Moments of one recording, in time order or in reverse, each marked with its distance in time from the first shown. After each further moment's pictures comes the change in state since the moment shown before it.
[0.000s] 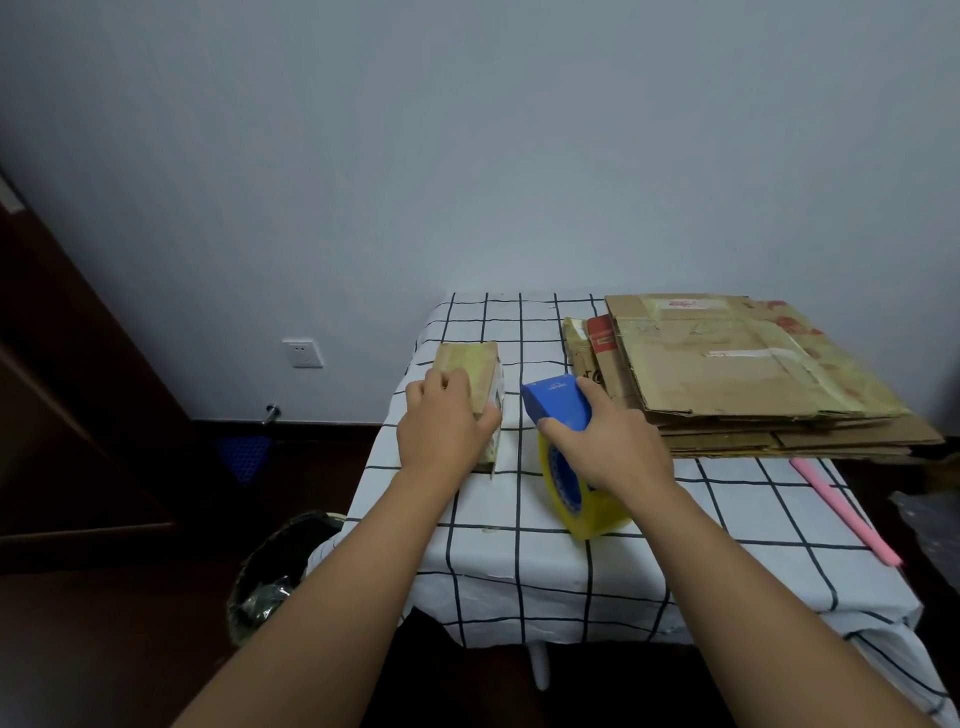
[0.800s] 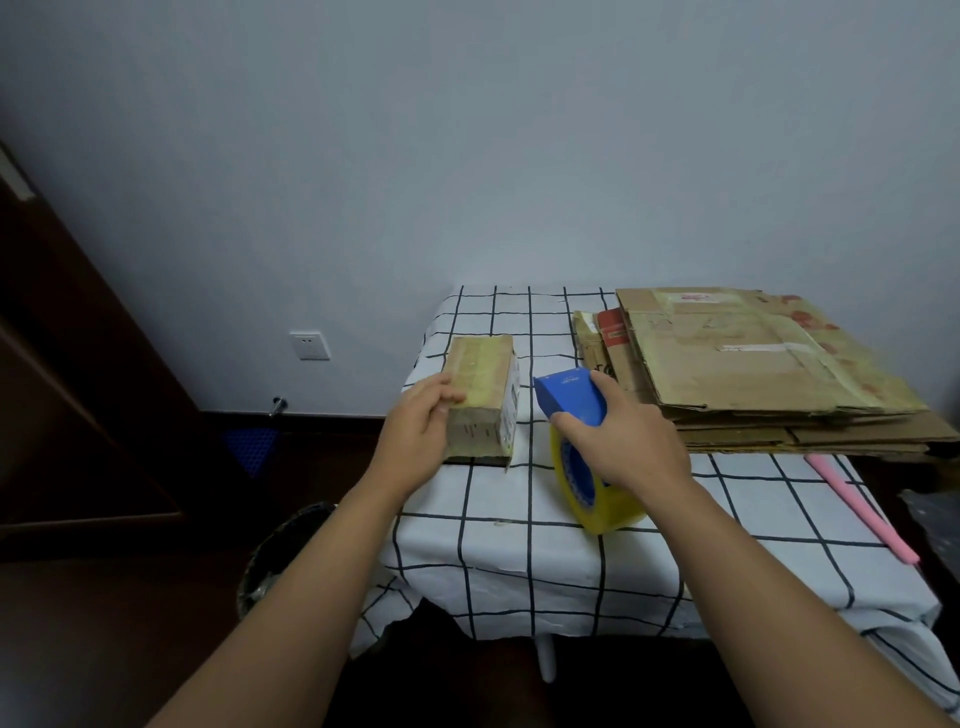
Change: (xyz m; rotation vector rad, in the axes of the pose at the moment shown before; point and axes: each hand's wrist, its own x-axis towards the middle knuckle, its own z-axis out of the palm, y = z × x) left_hand -0.011 -0.059 -0.008 -0.650 -0.104 0.075; right_hand -0.003 0.000 0.000 -0.002 0.001 0.006
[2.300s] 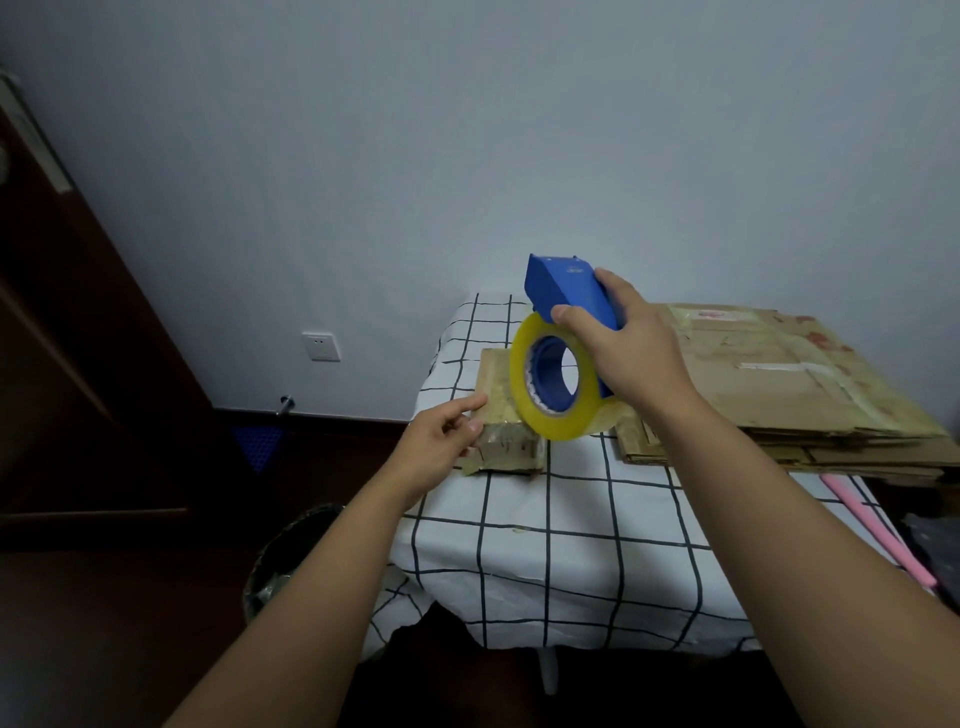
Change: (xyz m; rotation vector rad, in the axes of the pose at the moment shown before) left_hand 0.001 -0.016 -0.010 -0.266 -0.171 -0.149; right_hand 0.028 -0.072 -0.049 0.652 0.142 -0.191
